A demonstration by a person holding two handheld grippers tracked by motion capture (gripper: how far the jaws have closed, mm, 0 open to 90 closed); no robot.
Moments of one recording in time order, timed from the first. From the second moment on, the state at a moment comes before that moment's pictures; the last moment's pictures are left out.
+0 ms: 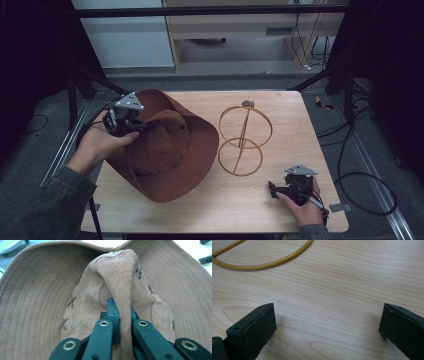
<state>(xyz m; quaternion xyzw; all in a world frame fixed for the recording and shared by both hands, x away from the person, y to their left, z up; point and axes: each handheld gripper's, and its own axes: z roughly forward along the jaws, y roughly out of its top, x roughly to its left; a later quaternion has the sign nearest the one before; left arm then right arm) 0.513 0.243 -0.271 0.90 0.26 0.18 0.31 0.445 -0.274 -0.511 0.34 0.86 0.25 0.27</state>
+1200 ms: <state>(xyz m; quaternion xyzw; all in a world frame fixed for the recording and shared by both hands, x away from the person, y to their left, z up) 0.478 0.228 -0.205 0.87 0.23 0.23 0.36 0.444 -0.275 -0.511 0.34 0.86 0.25 0.27</state>
